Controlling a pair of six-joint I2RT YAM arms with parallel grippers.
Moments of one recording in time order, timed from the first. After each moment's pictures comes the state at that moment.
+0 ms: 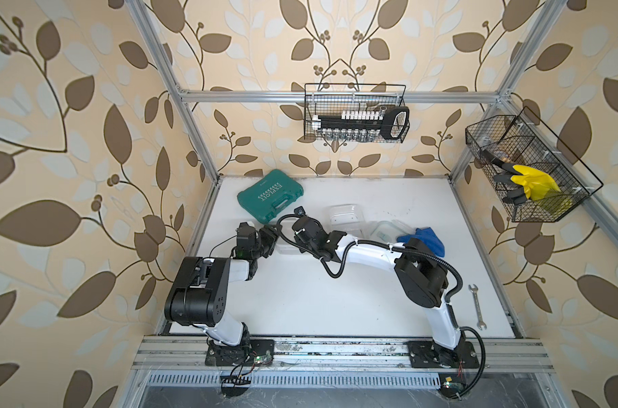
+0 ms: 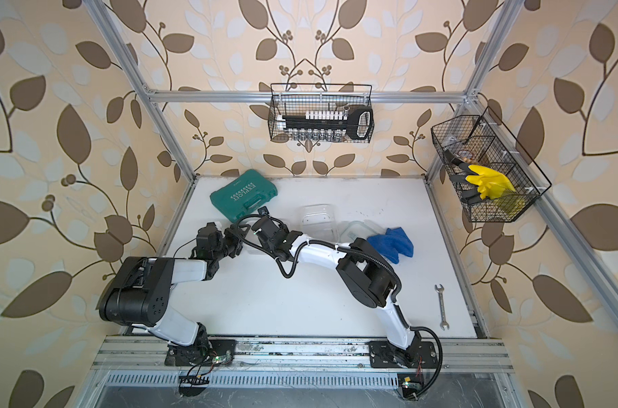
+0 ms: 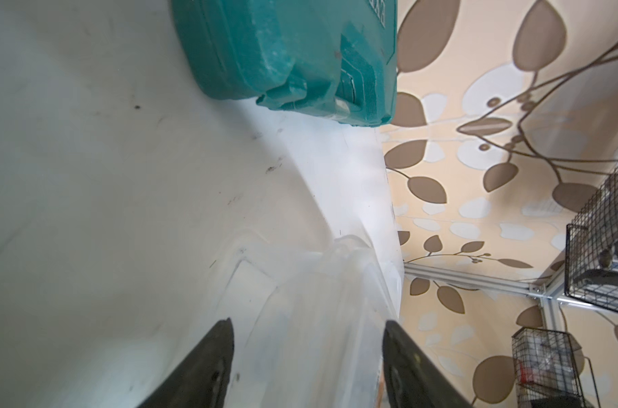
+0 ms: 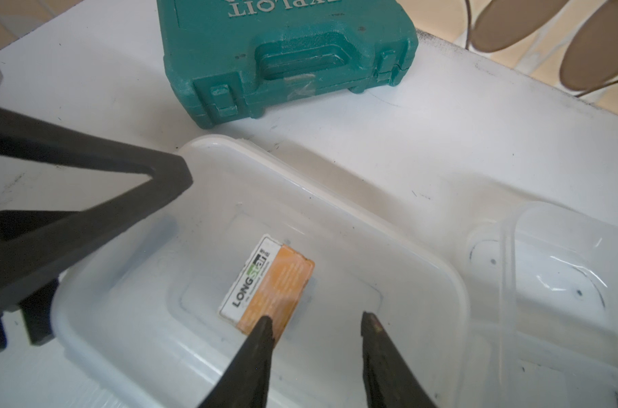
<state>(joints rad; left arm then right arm) -0.01 1.57 0.48 0.64 0.37 -1.19 0.93 2.13 1.58 -0.22 0.44 0.31</state>
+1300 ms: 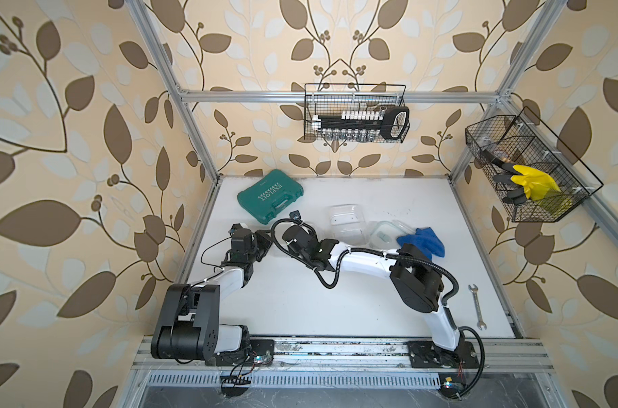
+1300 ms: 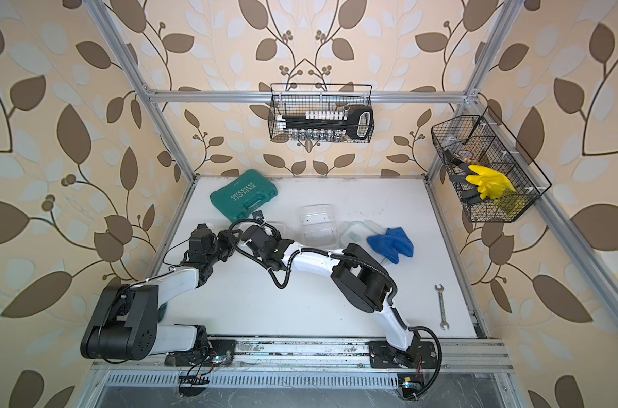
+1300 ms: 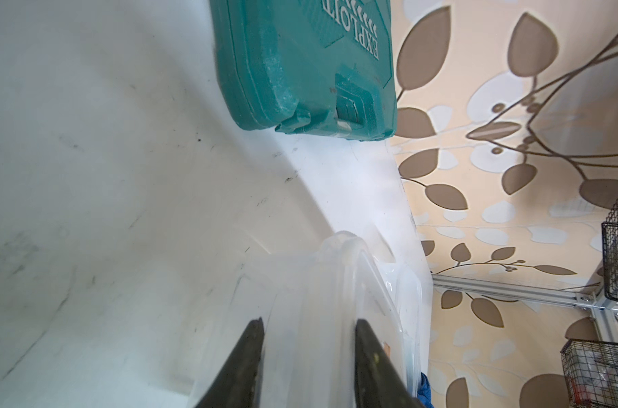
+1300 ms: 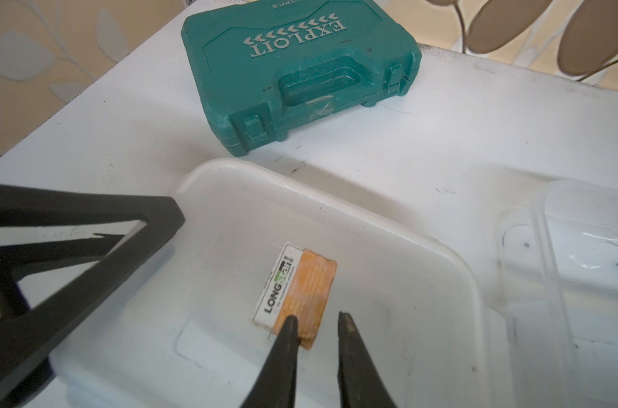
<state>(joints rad) 0.00 1.35 0.45 0.39 0.27 -1.05 1.02 2.16 1.61 -0.20 0.55 0.45</state>
